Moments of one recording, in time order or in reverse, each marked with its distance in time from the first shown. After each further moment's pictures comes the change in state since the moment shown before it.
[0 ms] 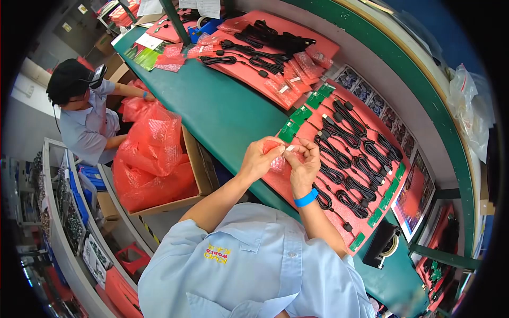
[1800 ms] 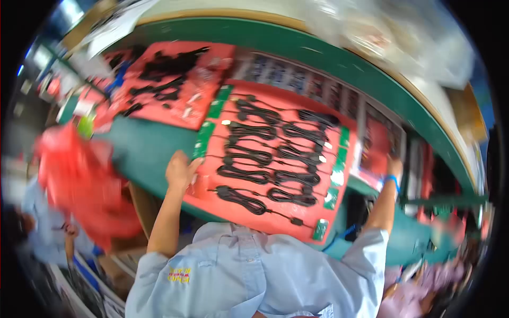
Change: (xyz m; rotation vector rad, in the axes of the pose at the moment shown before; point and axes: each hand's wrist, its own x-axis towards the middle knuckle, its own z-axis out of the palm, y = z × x) left_hand 0.061 -0.008 0.031 1.078 0.133 -0.157; right_hand 0.042 -0.096 -0.661 -1.800 0.947 0.126
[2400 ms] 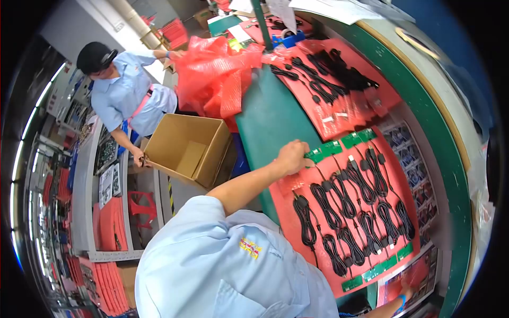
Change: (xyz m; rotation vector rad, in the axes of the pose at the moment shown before) left_hand 0.004 0.009 0.016 -0.110 0.138 -0.044; right_hand 0.054 0.018 0.117 0.348 -0.487 -0.069
